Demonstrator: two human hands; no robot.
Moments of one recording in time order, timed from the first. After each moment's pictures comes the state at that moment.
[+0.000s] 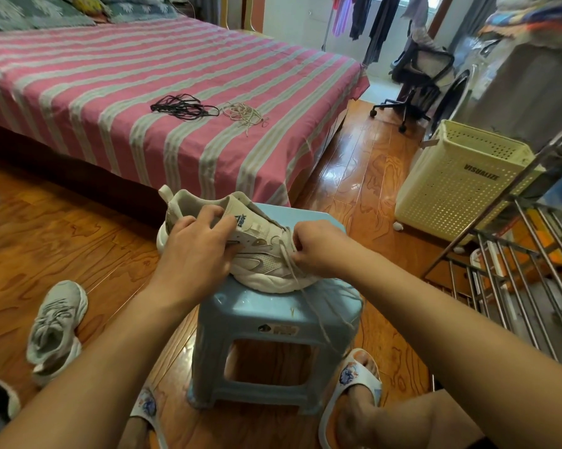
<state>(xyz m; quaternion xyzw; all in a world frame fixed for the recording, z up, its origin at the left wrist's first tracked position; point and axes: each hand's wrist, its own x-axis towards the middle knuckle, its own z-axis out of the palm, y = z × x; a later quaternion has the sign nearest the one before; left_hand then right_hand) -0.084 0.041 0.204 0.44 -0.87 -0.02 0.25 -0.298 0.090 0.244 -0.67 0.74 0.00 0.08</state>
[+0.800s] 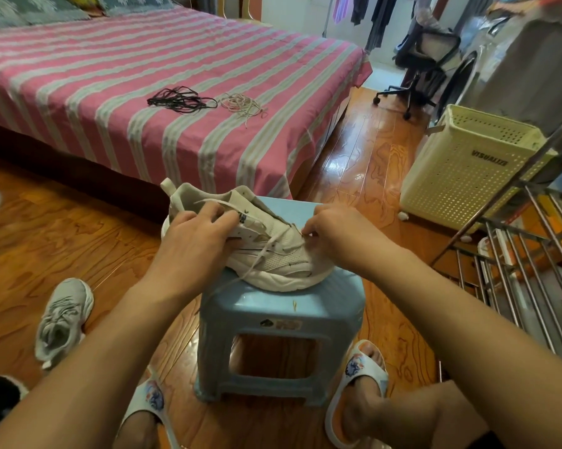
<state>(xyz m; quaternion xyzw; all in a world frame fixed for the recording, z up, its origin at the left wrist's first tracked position) -0.085 0.034 0.208 0.38 -0.90 0.00 0.22 -0.326 0.103 0.253 -0.72 0.69 0.02 -0.01</state>
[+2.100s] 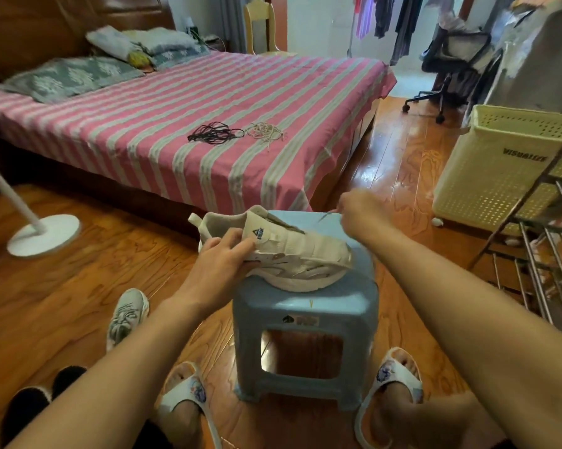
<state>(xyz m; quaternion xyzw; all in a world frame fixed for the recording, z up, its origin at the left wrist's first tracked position) -0.071 0.075 0.213 0.42 -0.89 -0.10 0.16 -0.376 0.076 0.237 -0.60 0.79 -0.13 -0.04</state>
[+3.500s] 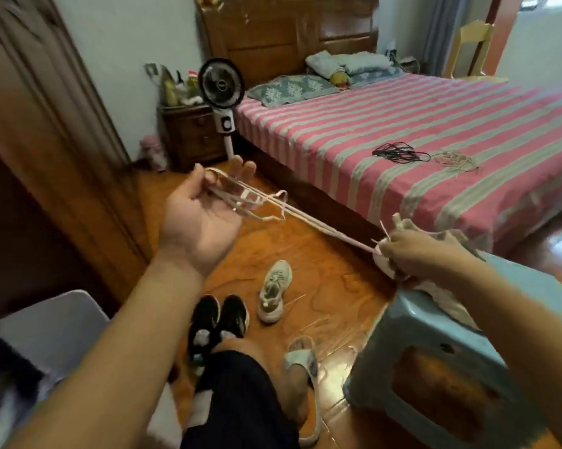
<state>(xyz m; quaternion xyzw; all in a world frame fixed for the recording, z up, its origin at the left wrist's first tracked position) 0.153 0.206 0.384 0.27 -0.21 -0.62 0.70 -0.133 0.109 0.310 -0.65 0.66 -0.11 0.36</state>
